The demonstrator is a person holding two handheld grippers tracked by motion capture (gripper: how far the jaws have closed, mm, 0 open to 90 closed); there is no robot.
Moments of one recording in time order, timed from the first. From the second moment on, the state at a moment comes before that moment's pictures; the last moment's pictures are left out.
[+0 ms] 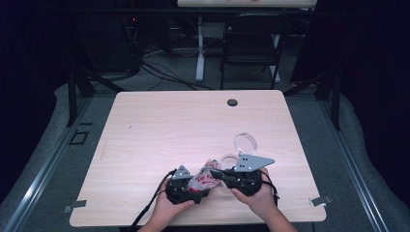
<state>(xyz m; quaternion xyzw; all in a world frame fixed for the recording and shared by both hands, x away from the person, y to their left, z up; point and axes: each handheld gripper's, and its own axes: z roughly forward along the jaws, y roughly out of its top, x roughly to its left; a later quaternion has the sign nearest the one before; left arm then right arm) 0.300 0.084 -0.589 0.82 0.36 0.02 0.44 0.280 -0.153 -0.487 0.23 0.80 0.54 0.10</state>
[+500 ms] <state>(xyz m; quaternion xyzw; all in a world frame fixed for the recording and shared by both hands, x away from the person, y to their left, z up) 0.301 0.080 -0.588 0.83 0.35 0.04 0.43 0.277 -0.154 -0.488 0.23 0.80 0.54 0.10</state>
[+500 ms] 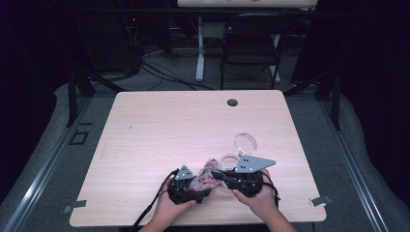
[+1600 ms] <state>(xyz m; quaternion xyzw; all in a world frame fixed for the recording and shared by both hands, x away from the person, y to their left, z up) 0.298 0.081 -0.586 0.84 0.33 0.07 0.43 0.281 -0.153 -0.489 0.24 0.80 0.54 0.10</state>
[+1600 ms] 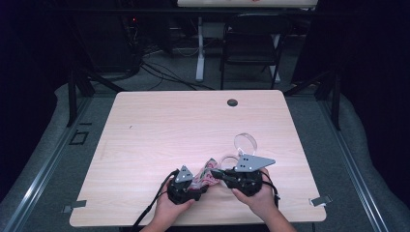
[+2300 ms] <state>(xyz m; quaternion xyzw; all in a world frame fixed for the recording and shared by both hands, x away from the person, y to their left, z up) 0.296 0.081 -0.586 0.84 0.32 0.09 0.43 0.285 -0.157 -0.490 0.25 0.80 0.54 0.10</state>
